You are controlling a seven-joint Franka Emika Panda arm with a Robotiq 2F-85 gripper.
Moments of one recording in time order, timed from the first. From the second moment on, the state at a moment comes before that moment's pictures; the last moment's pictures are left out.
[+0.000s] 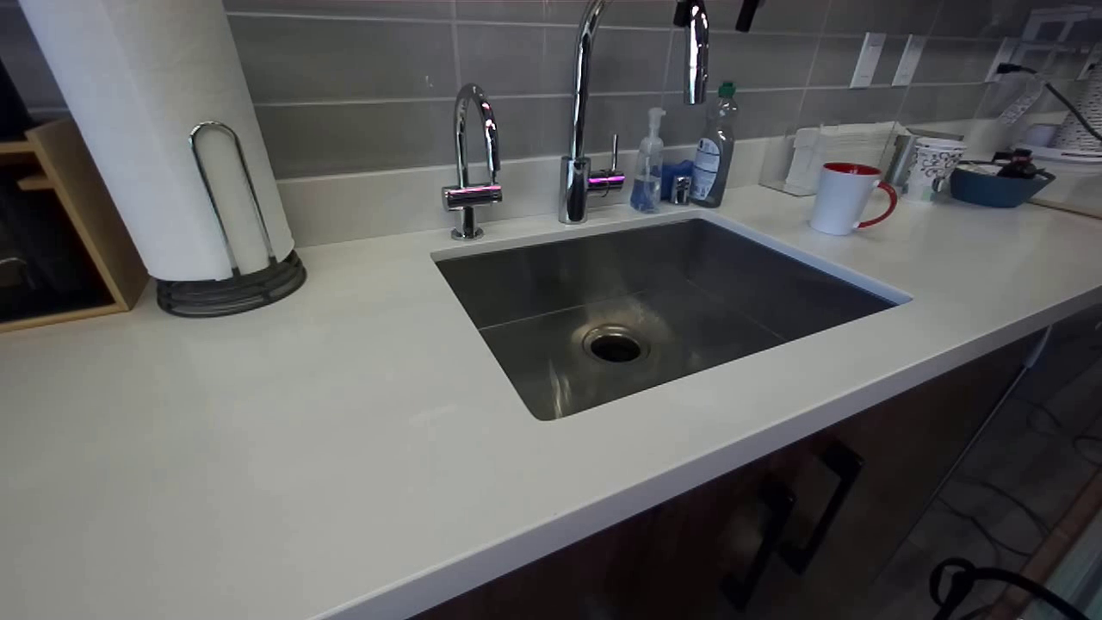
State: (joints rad) arm 0.07 -0.04 0.08 -1.88 -0.07 2.03 0.44
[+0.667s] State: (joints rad) arm 0.02 -0.08 0.03 -1.95 -0.06 2.12 0.40
